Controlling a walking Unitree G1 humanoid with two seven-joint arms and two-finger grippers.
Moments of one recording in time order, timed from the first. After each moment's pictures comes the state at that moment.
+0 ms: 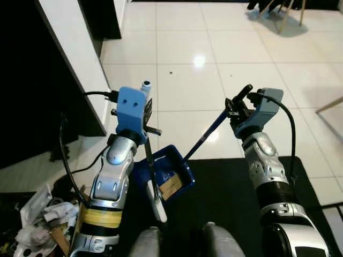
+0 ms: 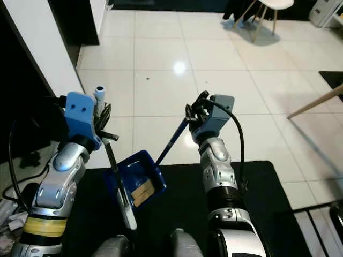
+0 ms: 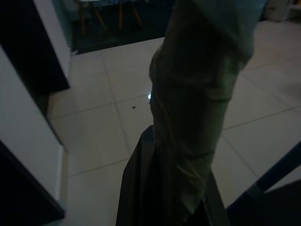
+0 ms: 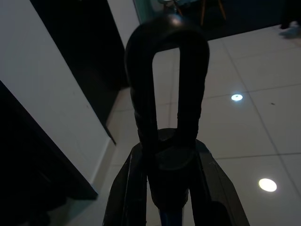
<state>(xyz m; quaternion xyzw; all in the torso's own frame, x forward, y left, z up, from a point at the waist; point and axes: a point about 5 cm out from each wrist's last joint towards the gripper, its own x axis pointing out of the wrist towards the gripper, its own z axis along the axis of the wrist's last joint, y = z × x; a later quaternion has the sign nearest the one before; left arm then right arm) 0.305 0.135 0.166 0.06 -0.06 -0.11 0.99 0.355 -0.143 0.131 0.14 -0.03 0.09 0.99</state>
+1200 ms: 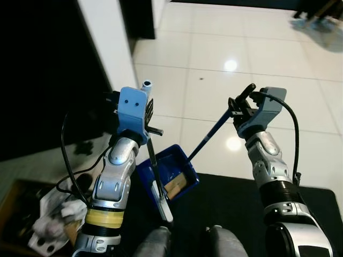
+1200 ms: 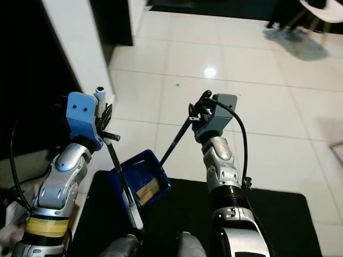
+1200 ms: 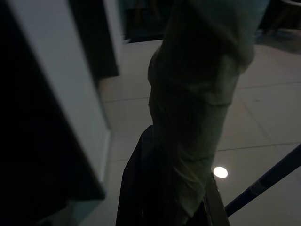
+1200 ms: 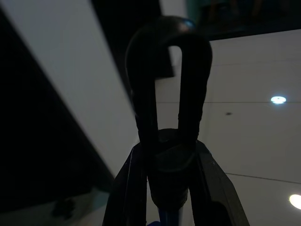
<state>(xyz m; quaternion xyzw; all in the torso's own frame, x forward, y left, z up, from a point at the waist) 0.305 0.134 0.168 0.06 -0.06 -0.11 0.99 0.356 -0.149 0.133 0.13 -0.03 0.08 0.99</state>
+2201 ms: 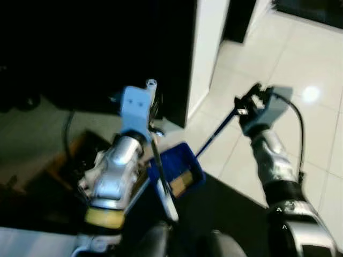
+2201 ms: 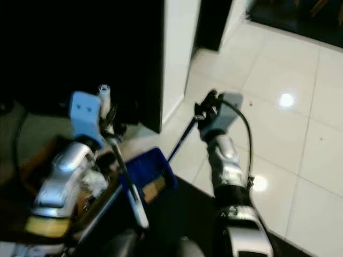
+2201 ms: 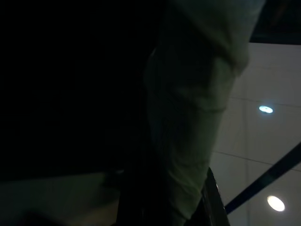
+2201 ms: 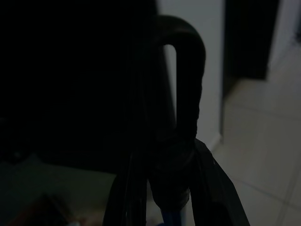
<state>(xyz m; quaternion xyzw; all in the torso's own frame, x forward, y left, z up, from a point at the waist) 0.306 0.134 0.169 0.06 -0.06 -0.11 0.99 0.359 -0.155 0.142 0.12 -0.05 0.08 0.99</state>
